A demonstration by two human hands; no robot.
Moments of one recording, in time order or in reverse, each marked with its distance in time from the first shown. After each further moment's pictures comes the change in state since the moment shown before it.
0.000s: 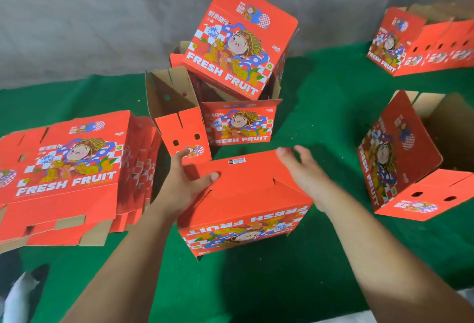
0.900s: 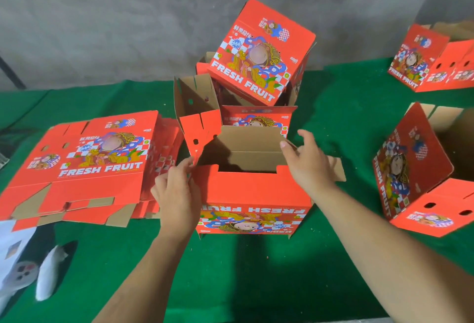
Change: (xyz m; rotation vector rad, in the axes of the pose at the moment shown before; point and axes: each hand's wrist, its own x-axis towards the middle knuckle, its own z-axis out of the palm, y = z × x) left_hand -0.064 -0.028 0.000 0.622 0.630 0.388; right_hand 0.014 -0.014 0.017 -0.519 0.372 -0.330
